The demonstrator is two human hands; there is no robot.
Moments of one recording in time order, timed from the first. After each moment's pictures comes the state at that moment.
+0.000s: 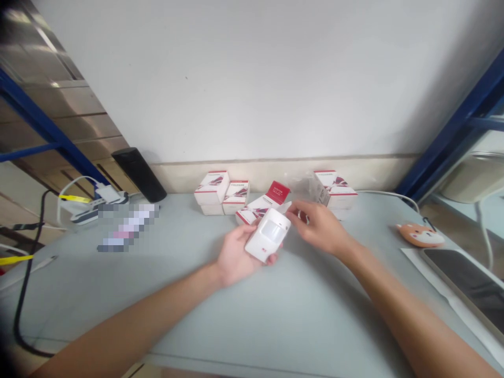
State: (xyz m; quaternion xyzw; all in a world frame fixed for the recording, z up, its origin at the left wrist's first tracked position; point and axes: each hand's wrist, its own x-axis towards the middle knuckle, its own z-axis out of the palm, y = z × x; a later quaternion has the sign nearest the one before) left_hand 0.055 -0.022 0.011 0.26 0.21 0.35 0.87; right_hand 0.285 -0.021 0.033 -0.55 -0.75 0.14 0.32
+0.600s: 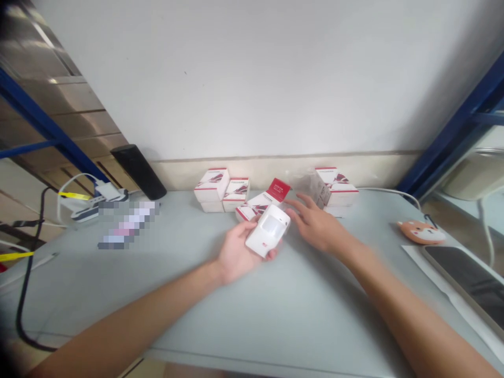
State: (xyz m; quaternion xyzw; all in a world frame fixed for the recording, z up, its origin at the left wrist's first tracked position) left_hand 0.056 -0.024 0.012 0.24 0.23 0.36 0.87; right_hand 0.290 -0.017 0.013 -0.61 -0.75 0.09 0.23
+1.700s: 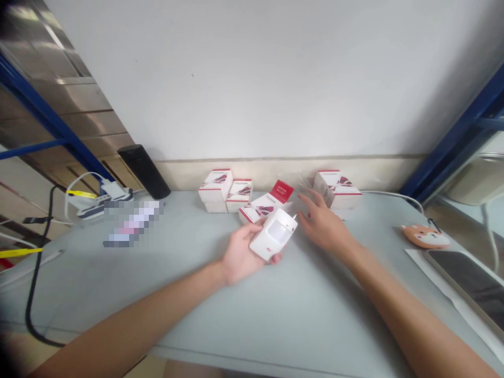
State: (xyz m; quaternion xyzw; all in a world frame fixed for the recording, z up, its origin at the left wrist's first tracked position) left_hand 0.056 -0.022 0.005 0.32 0.19 0.35 0.86; right_hand 0.291 -0.009 0.005 -0.68 -0.70 0.06 0.24
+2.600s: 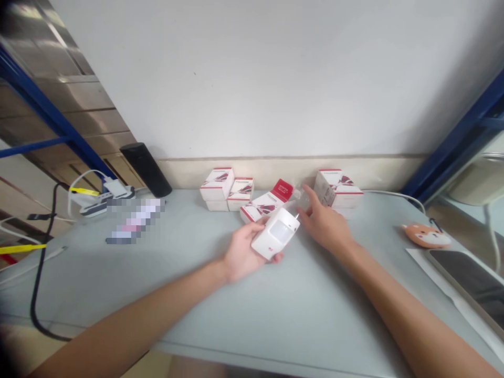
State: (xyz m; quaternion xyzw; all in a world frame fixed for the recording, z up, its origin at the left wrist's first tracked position) left_hand 0.055 -0.020 0.001 0.36 0.19 0.34 0.85; right_hand 0.286 -0.011 0.009 -0.70 -0.67 0.06 0.25
